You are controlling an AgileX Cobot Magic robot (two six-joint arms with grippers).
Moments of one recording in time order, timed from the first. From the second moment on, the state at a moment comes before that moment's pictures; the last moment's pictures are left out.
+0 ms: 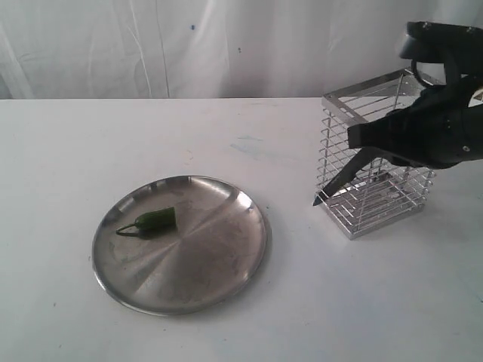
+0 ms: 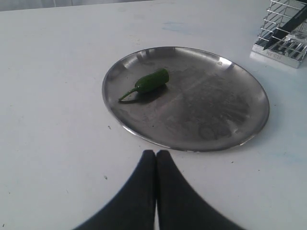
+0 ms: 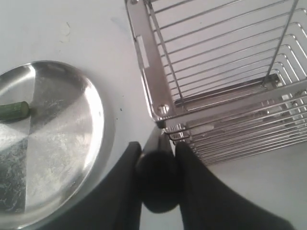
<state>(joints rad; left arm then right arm) -0.14 0.00 0.02 -0.54 0.42 0.46 0.28 1.23 -0.87 0.24 0.47 -0.08</state>
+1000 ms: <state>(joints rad) -0.14 0.00 0.02 -0.54 0.42 0.46 0.28 0.72 -0.87 0.47 0.62 -0.19</state>
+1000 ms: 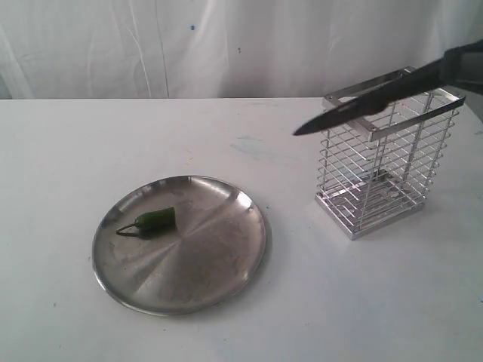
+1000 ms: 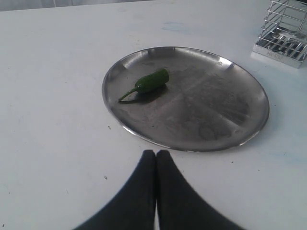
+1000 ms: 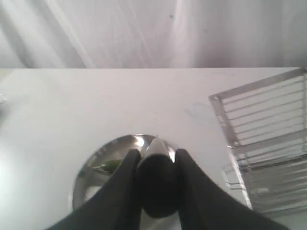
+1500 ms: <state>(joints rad) -0.14 0.00 0.02 -0.54 0.42 0.46 0.28 0.75 -0.44 1.67 0.49 -0.78</state>
